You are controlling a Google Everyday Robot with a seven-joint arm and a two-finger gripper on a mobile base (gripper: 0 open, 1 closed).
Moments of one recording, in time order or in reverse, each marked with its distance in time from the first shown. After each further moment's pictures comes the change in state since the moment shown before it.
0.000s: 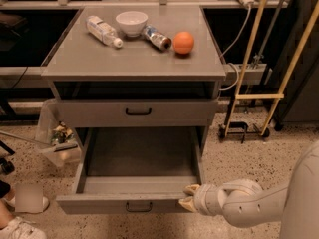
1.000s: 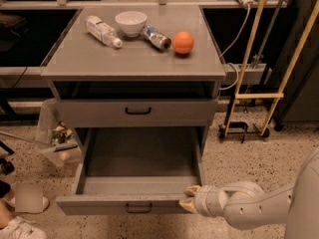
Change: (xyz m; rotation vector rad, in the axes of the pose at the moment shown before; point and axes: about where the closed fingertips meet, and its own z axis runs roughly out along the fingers) arm 0.002 0.001 -0.003 0.008 -0.007 0.010
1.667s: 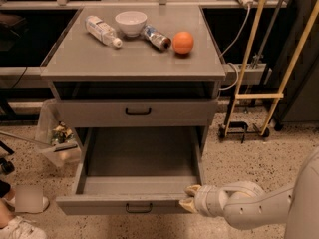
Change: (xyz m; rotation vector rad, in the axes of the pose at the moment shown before) arm 0.000 0.000 0.000 0.000 0.000 0.000
